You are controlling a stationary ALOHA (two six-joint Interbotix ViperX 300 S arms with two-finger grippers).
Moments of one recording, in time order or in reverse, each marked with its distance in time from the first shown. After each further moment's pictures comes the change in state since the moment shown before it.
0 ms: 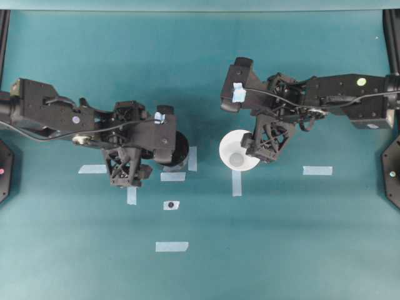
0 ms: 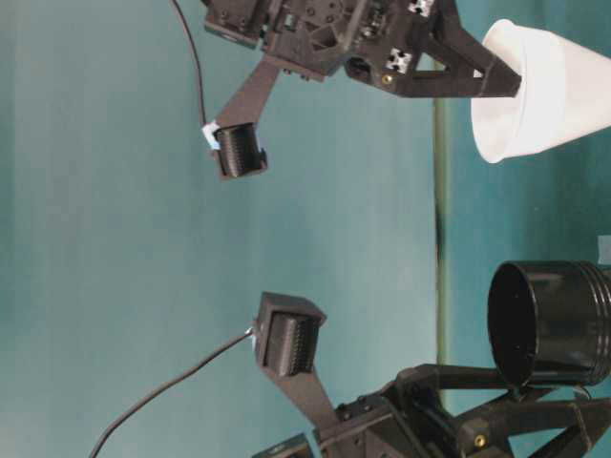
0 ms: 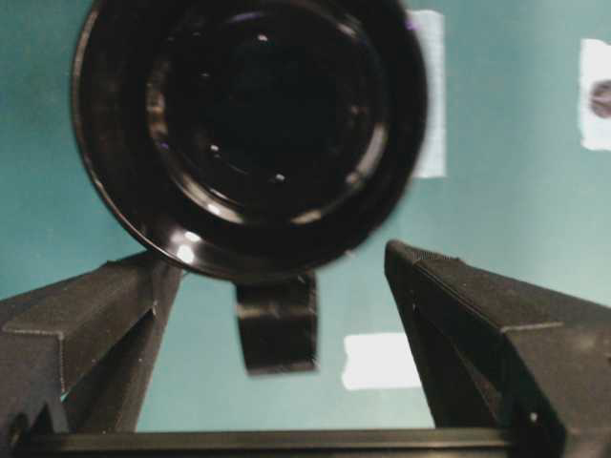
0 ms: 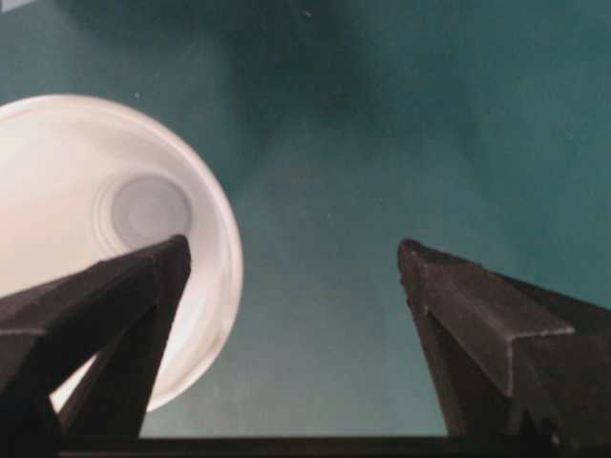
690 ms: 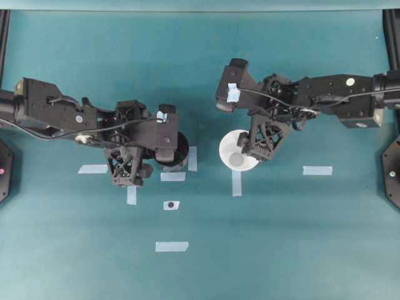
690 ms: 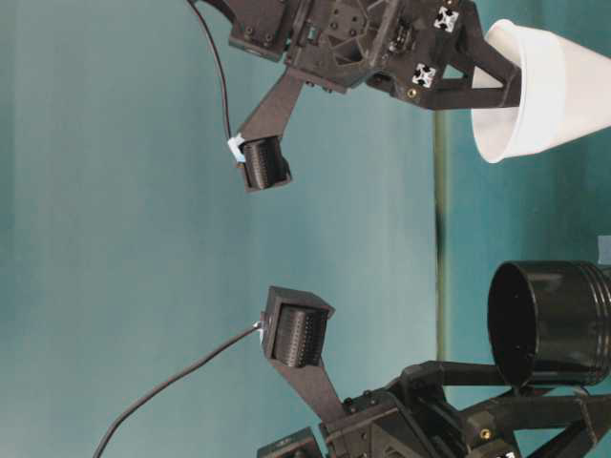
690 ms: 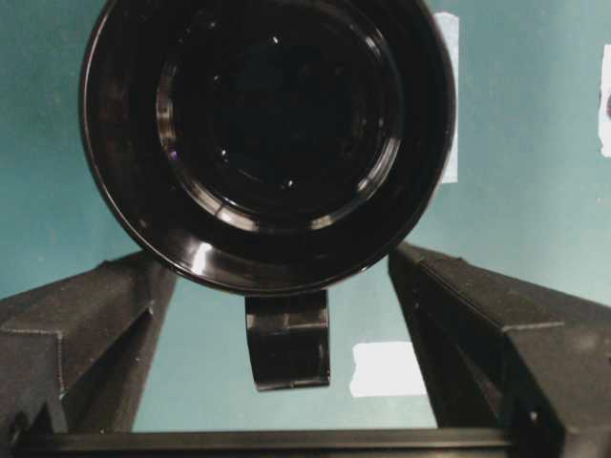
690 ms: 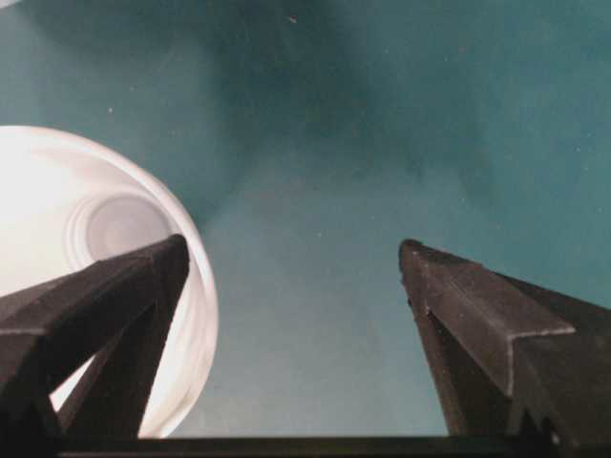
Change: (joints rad) left arm 0.003 0.011 -0.006 0.000 0.003 -0.005; right arm -0.011 0.044 -0.012 0.002 -0.020 0.000
